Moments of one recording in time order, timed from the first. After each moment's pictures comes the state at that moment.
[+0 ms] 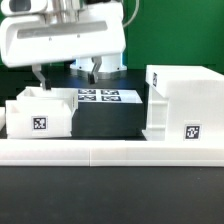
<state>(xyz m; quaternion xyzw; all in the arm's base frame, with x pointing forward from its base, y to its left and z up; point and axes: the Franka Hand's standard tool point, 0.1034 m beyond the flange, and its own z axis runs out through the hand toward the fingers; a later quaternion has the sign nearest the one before) 0.520 -0.089 0.067 -1.00 -0.07 -0.03 0.06</state>
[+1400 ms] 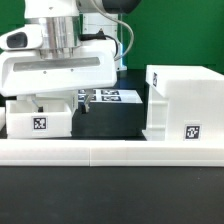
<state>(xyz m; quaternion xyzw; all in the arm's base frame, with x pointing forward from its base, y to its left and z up) 0.511 -0.102 0.014 -1.00 -0.07 -0.02 0.04</state>
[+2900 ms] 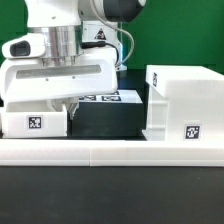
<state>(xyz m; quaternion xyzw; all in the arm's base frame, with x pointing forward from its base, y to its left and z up) 0.506 -0.096 0.008 -1.00 -0.08 -0.02 0.04</state>
